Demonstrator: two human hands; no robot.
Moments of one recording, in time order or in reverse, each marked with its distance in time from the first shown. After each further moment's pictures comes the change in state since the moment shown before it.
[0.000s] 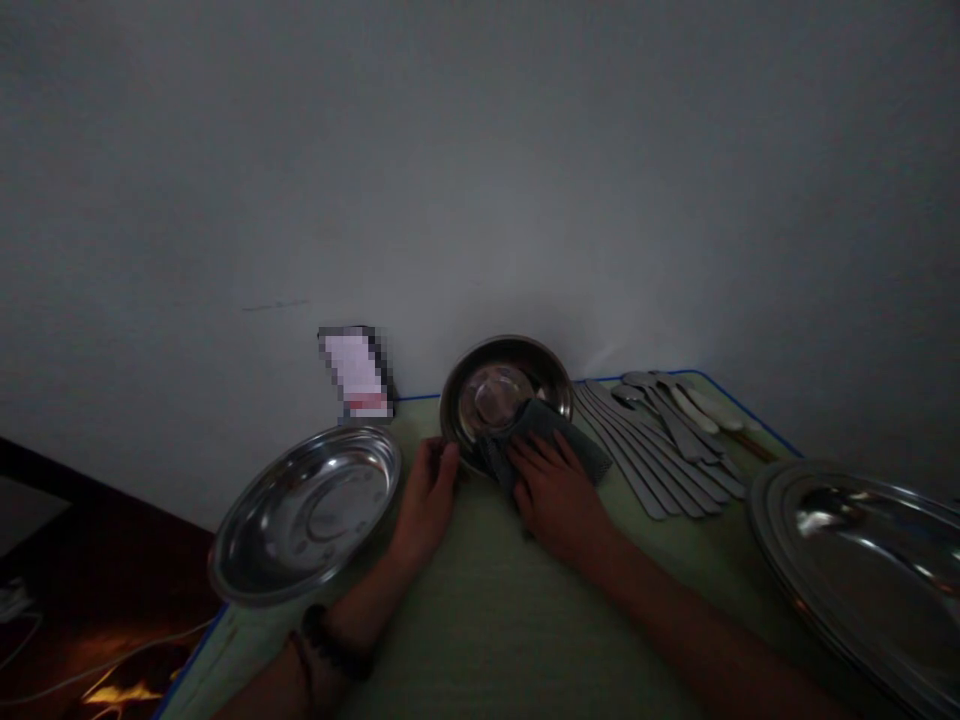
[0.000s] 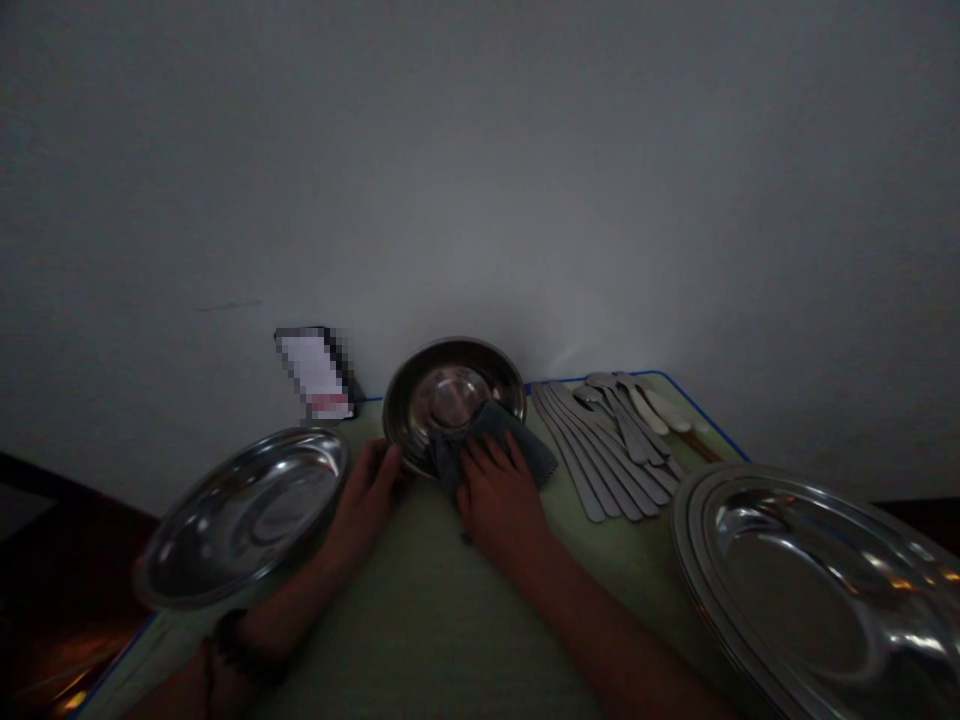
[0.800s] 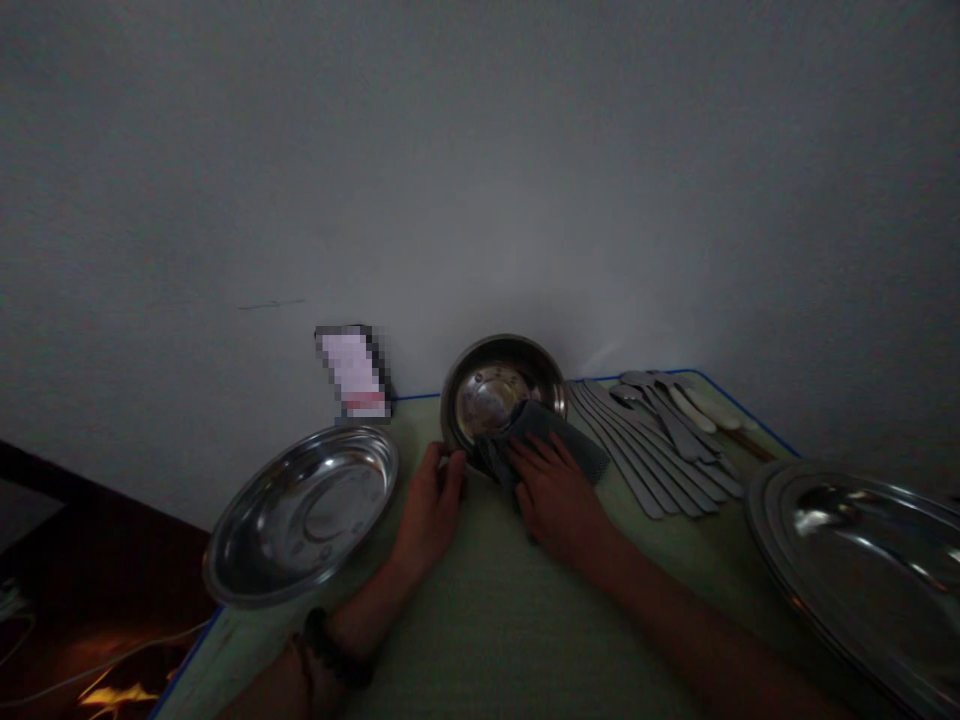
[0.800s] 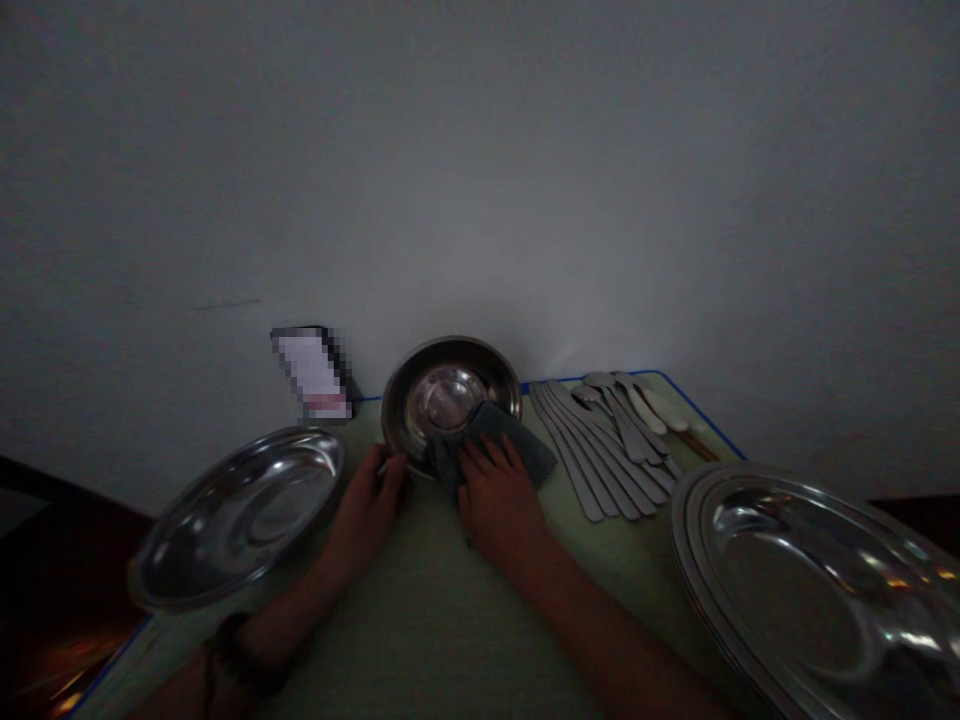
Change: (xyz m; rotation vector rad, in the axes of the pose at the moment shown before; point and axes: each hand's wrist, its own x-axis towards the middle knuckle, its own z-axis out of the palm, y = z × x) left_hand -0.007 0.000 0.003 0.051 -0.047 0.018; right_hand -0.001 0.002 -0.003 0.014 -0.027 -0.018
